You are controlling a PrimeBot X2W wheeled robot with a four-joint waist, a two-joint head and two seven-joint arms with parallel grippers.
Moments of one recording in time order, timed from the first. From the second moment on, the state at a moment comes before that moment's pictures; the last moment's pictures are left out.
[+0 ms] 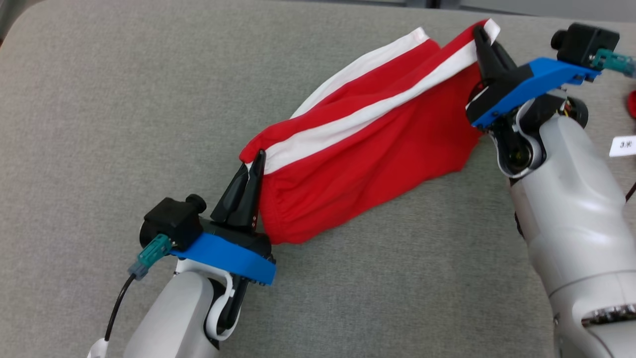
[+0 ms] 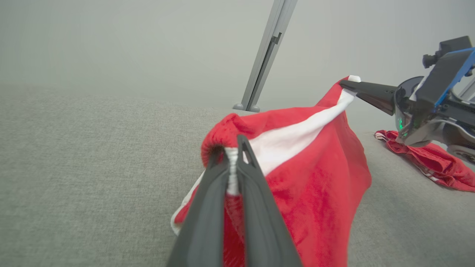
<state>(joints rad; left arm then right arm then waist) -0.37 0.15 -0.43 0.29 -0.50 -0.13 -0.26 -0.98 -0.07 0.05 0.90 0.53 0.13 -0.05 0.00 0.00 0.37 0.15</state>
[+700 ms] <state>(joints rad) -0.45 0.09 -0.40 0.36 -0.48 -0.13 -0.26 -1.18 -0.09 0.14 1.23 0.42 0.13 -0.19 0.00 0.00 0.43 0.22</state>
